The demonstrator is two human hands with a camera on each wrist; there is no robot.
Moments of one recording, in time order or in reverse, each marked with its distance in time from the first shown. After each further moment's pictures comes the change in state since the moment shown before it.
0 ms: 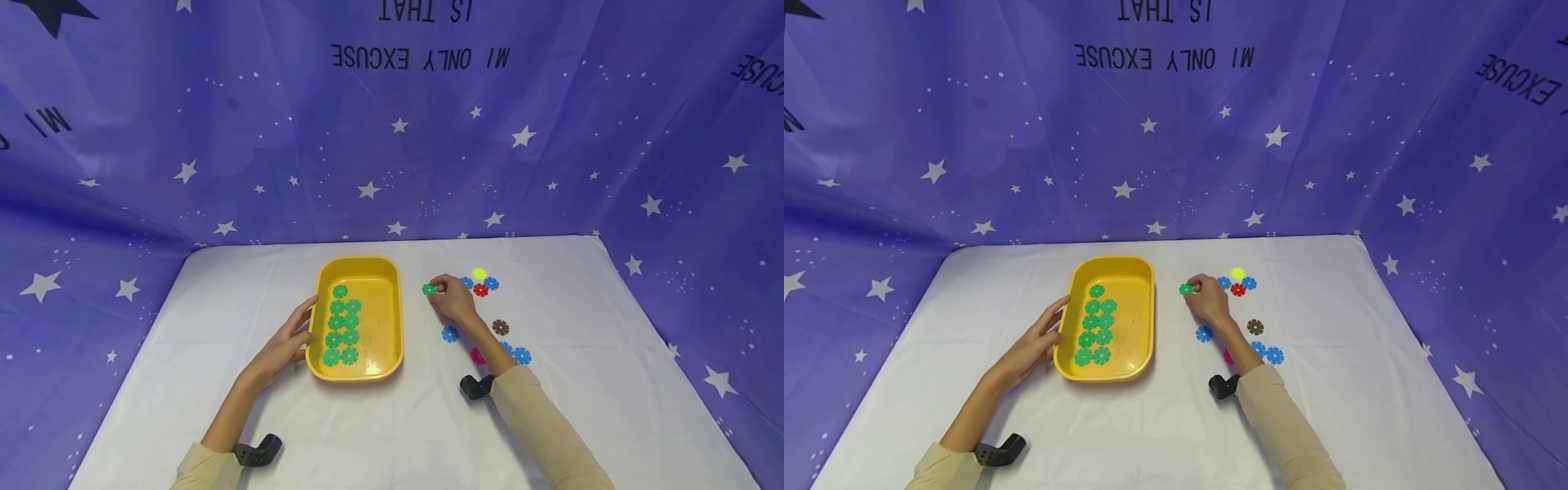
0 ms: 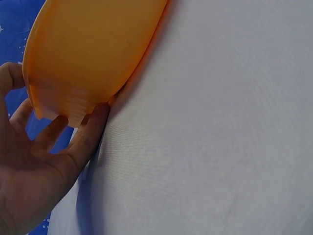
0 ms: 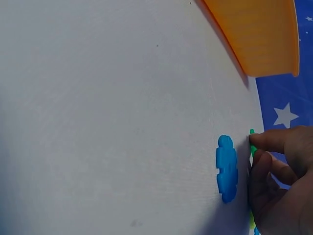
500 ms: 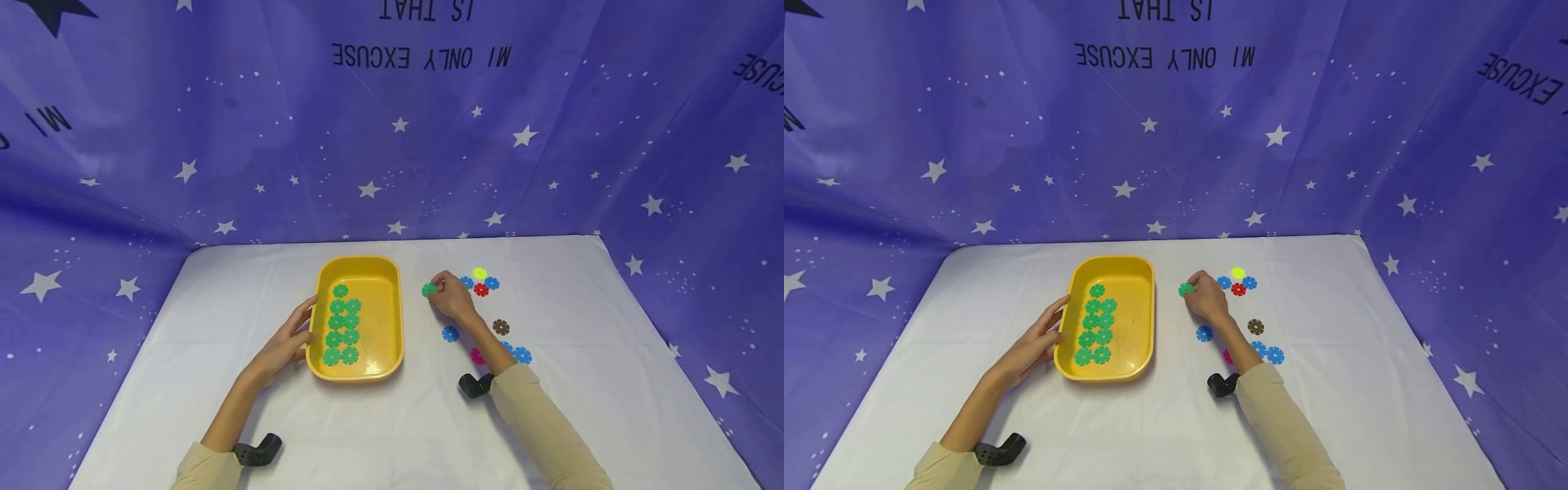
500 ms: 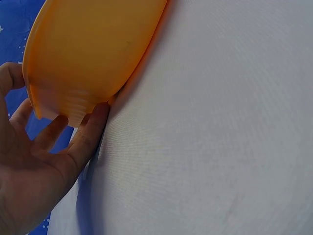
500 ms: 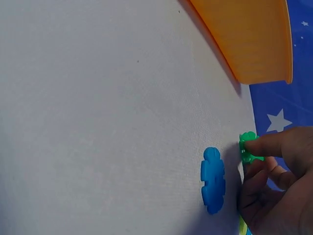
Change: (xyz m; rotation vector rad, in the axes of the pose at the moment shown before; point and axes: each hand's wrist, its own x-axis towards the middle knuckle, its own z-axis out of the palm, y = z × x) left_hand 0.000 -0.001 0.000 -0.006 -0.005 0.004; right_hand 0.001 -0.007 -0.001 0.006 -0.042 0.046
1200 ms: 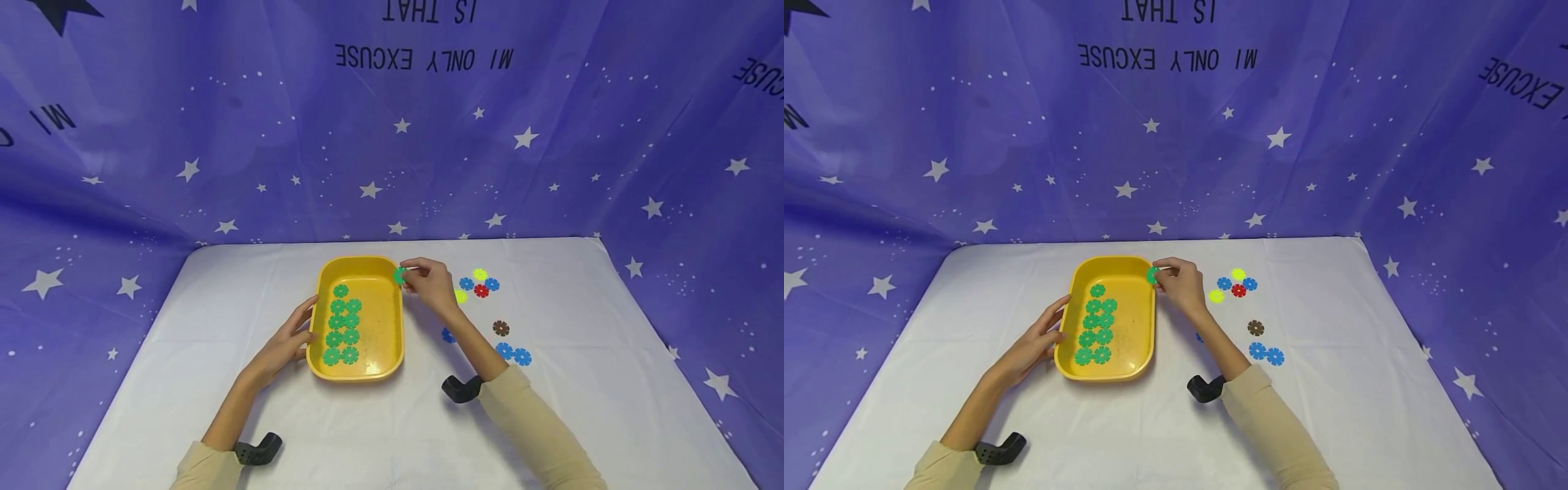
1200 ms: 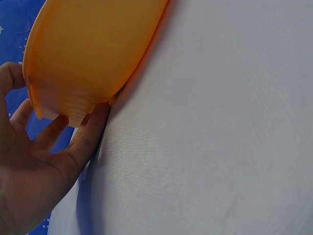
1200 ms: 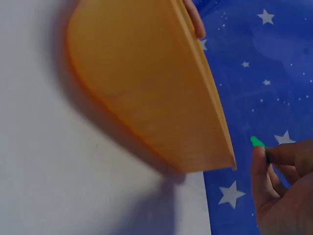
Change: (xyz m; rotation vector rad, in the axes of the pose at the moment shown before) left_hand -0.001 -0.001 -0.001 0.011 -0.005 0.006; right_hand -0.023 -0.074 0.001 0.475 0.028 -0.133
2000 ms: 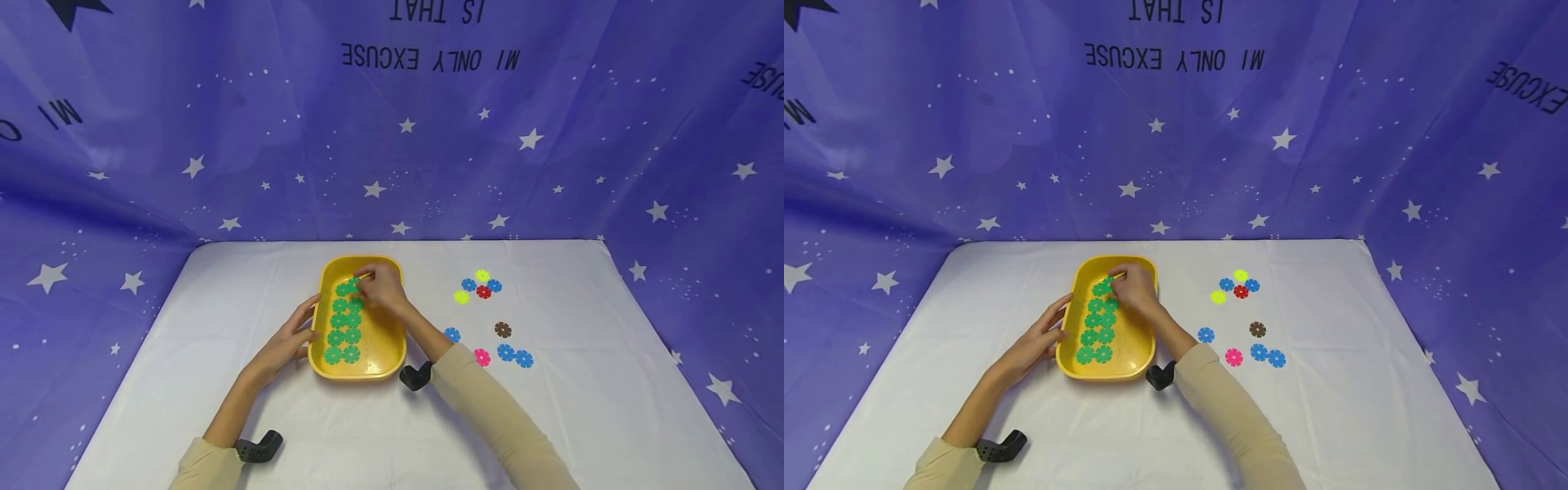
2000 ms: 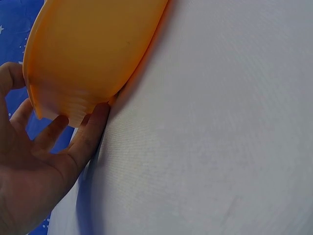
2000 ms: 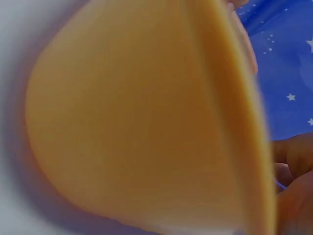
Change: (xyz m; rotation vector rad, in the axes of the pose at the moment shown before) left_hand 0.001 0.000 0.000 -0.003 0.001 -0.003; right_hand 0.017 -0.010 0.083 -0.185 -0.210 0.007
